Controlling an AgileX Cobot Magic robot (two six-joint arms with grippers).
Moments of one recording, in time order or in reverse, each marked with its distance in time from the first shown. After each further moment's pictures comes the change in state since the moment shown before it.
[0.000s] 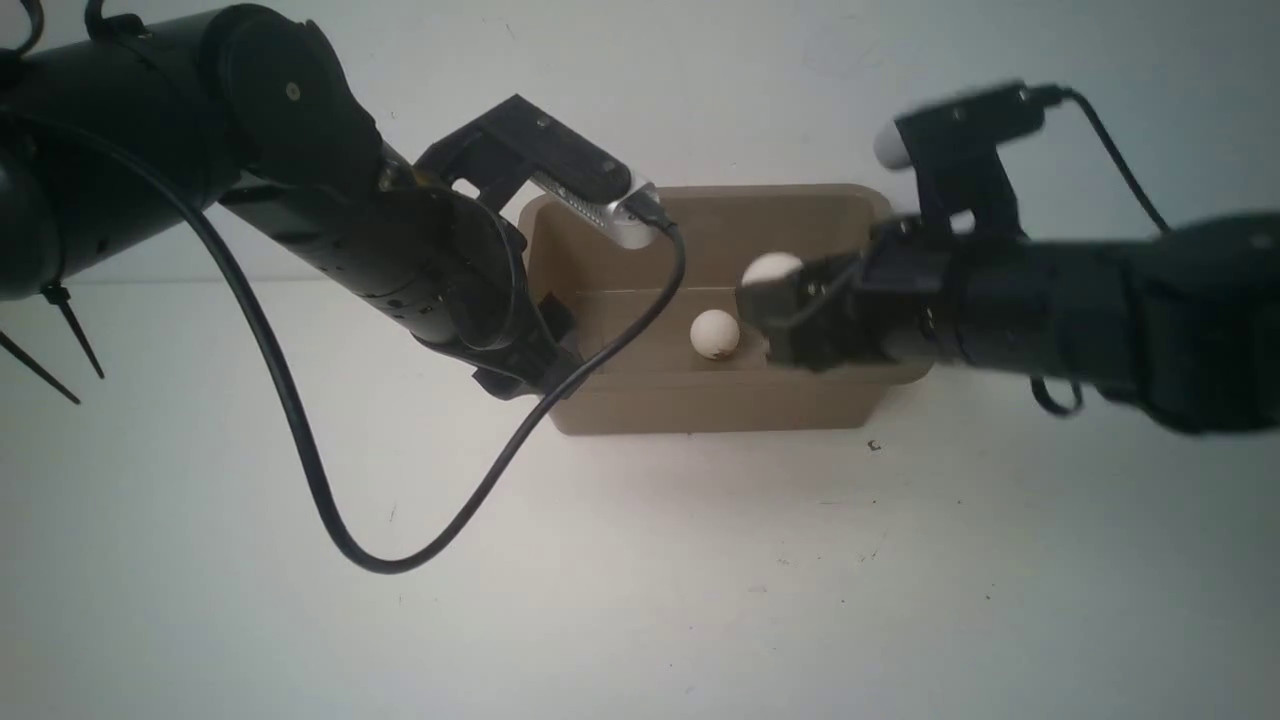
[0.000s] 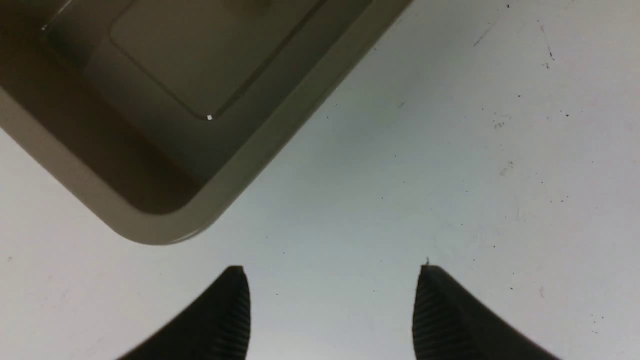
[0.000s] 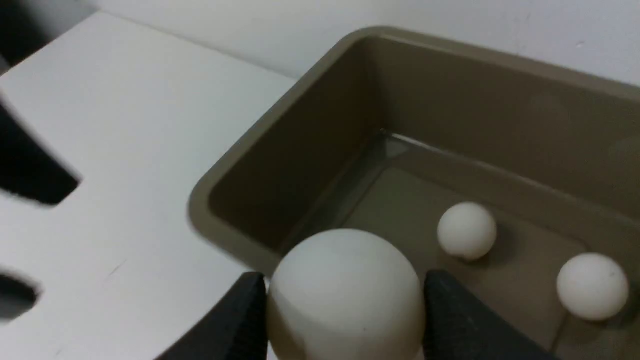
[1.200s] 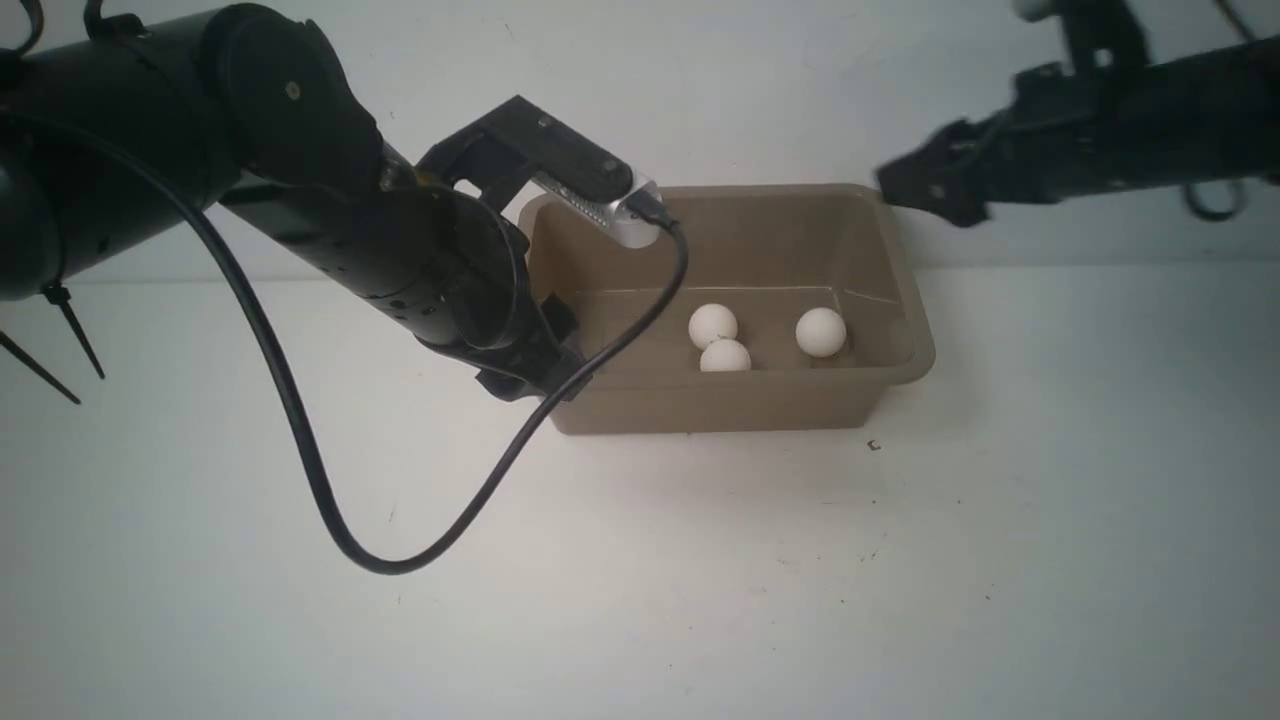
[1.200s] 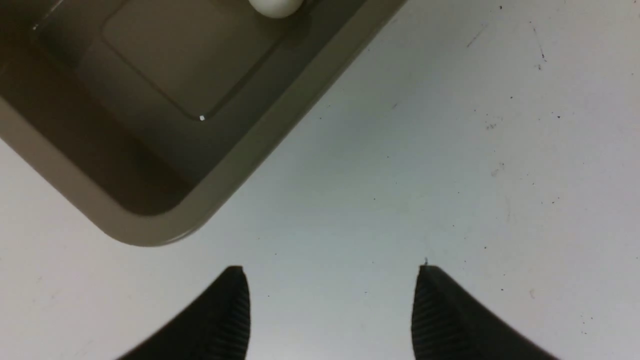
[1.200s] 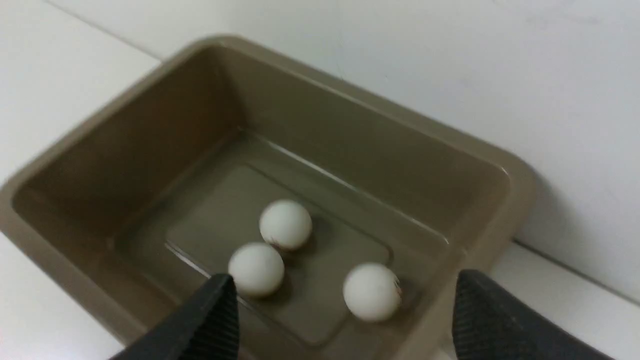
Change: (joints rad) right arm -0.401 0.136 -0.334 -0.551 0.471 0.287; left arm 0.000 0.000 0.000 -0.023 0.005 0.000
